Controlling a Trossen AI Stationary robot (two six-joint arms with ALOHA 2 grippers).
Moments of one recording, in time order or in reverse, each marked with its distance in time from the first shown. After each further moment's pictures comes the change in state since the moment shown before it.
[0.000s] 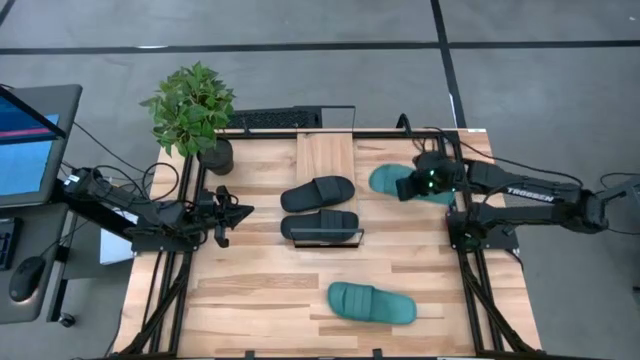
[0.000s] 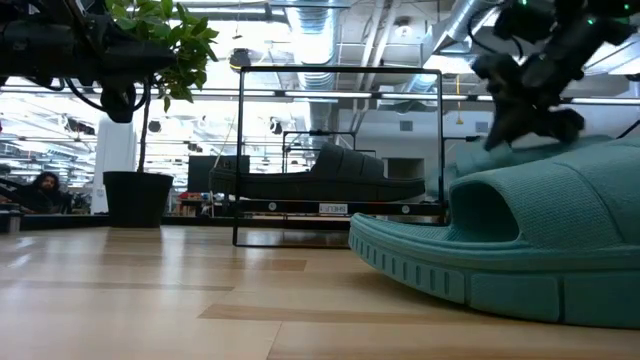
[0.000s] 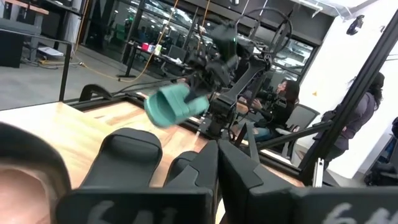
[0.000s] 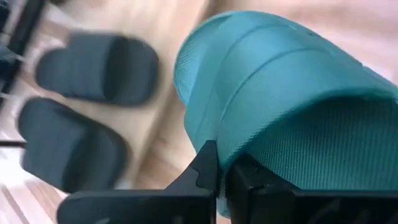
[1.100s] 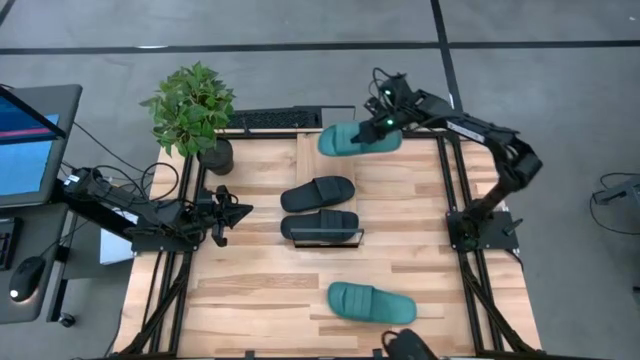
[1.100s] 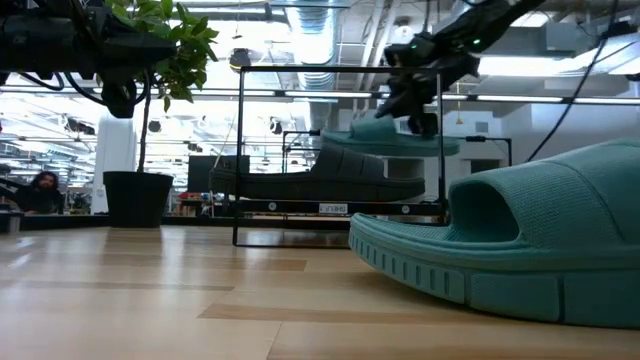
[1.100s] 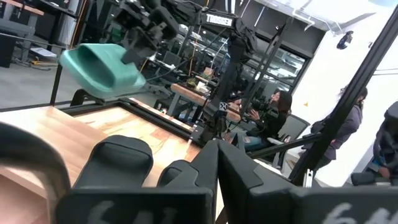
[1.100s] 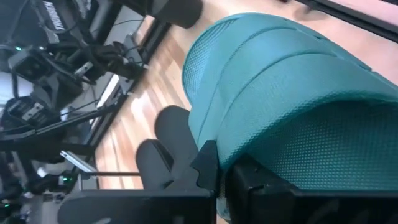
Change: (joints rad) left arm 0.000 0.000 0.006 0.036 0.009 -0.021; right arm -0.393 0.776 0.679 0.120 -0.745 -0.454
